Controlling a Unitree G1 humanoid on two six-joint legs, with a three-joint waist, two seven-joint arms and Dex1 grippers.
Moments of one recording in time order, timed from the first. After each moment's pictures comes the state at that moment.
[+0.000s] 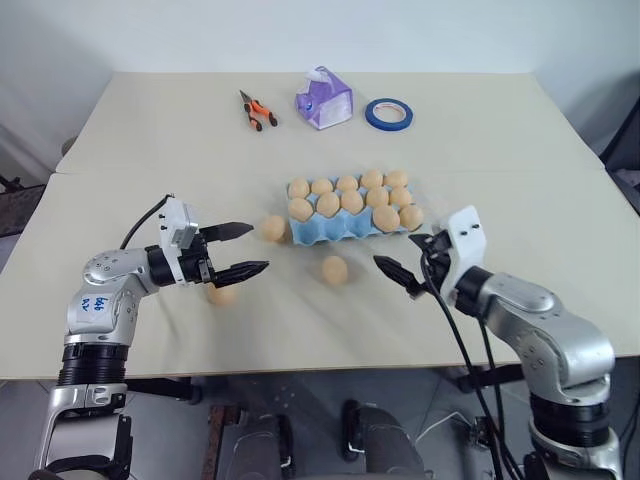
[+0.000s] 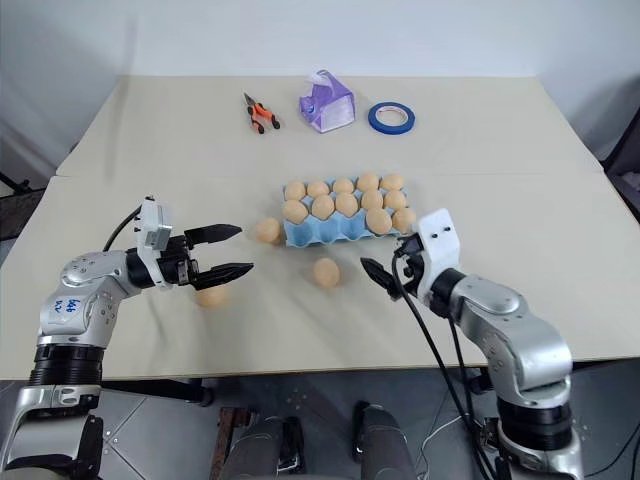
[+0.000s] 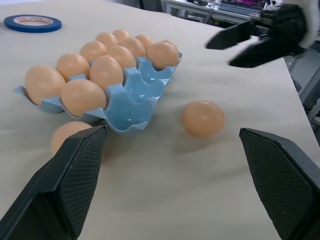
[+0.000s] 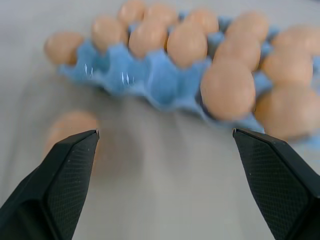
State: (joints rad) left arm -0.49 0.61 0.14 0.21 -0.45 0.28 -1.15; right arm -0.28 -0.50 -0.13 -0.58 0.49 1.02 0.45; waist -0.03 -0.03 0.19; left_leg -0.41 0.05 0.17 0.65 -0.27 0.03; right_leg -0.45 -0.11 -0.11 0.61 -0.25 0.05
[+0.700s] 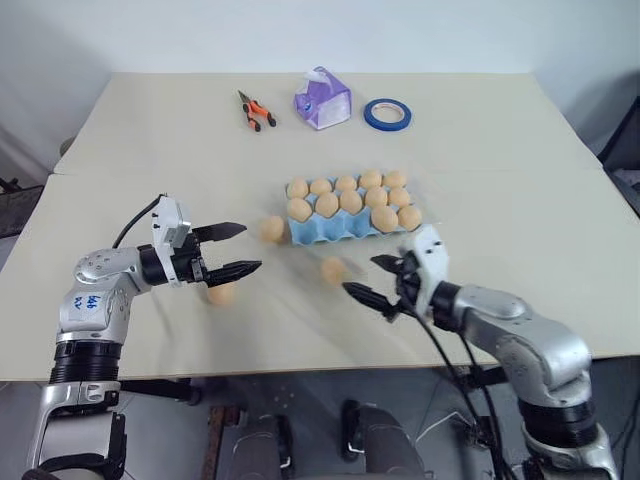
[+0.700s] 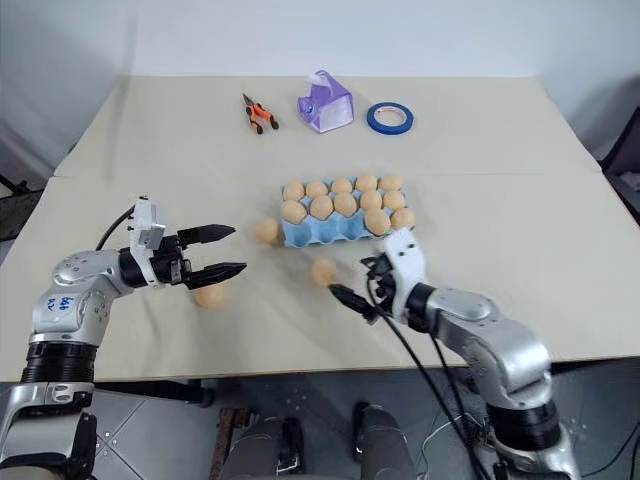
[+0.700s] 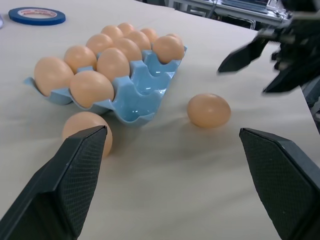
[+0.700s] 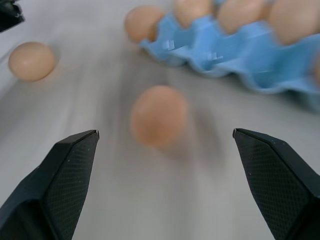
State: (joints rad) left arm -0.50 0.64 0.14 0.25 -0.45 0.28 -1.17; right arm -0.39 -0.39 0.12 -0.41 0.48 0.93 0.47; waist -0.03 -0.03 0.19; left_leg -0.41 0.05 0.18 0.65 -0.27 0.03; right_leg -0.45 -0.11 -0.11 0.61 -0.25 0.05
